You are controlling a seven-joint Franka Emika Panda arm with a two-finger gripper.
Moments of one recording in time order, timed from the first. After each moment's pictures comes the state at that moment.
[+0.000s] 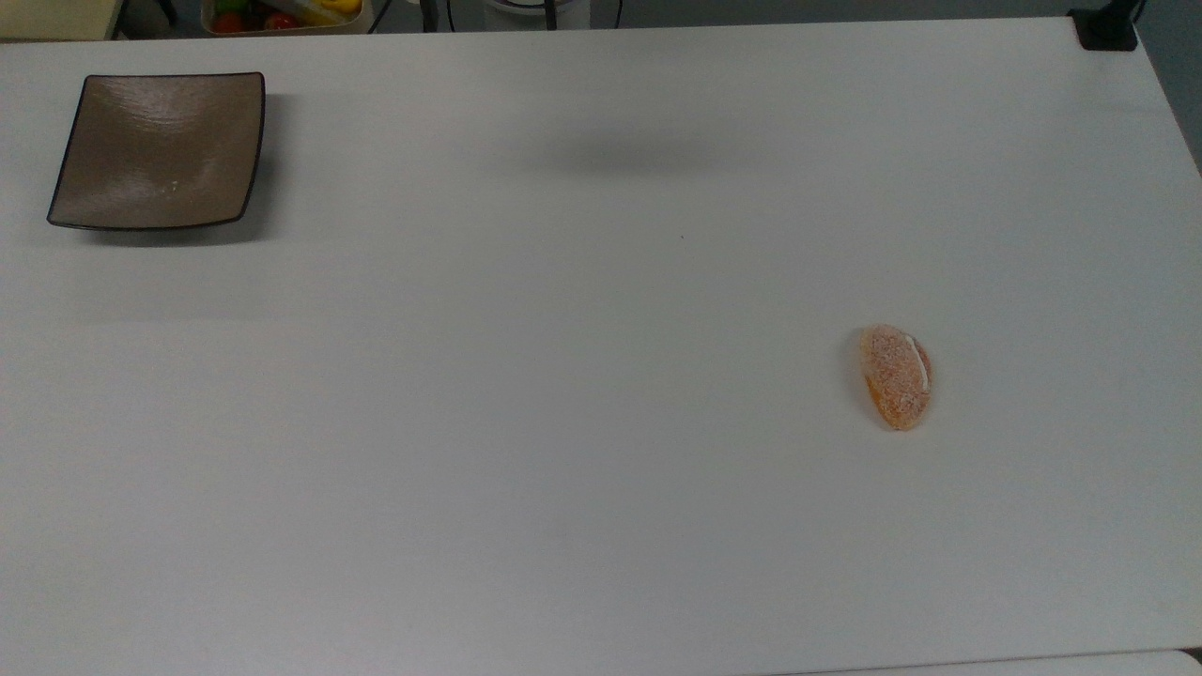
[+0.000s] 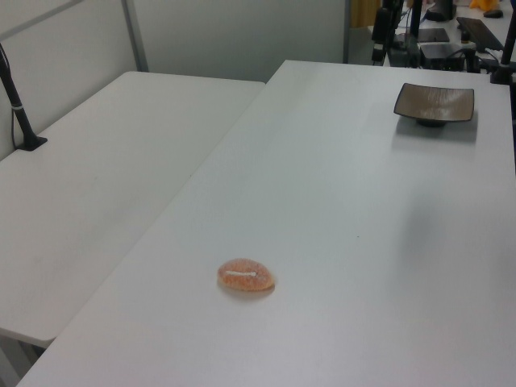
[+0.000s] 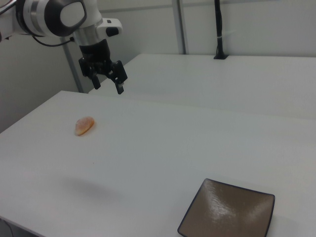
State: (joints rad) arm 0.10 -0.02 -0.02 -1.61 0.04 1.69 0.01
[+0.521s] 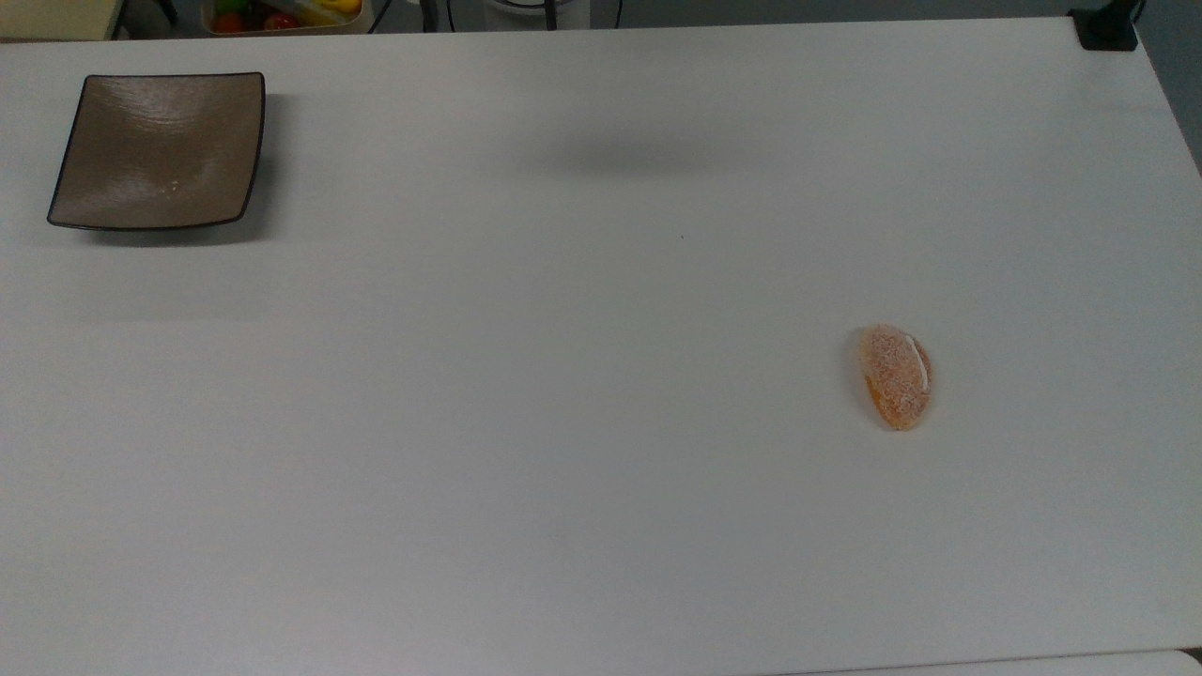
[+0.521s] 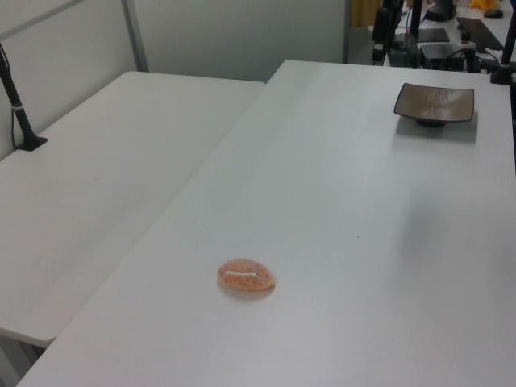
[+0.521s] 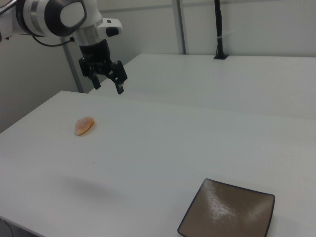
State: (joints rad) arm 0.10 -0.02 -0.02 -1.61 0.04 1.69 0.01
